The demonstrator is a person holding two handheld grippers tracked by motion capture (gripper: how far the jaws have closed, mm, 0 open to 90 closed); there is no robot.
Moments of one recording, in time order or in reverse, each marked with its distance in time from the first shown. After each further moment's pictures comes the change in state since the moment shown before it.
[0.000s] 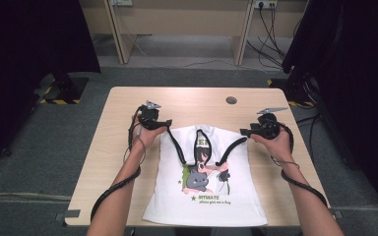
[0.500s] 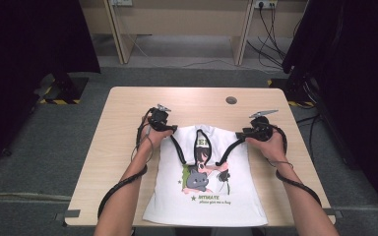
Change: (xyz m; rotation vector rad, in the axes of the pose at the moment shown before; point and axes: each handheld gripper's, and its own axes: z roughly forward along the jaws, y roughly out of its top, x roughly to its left) left arm -0.011 -0.009 0.022 0.135 -0.047 0.048; right arm 0.004 -0.008 0.021 0.047 0.022 -0.043
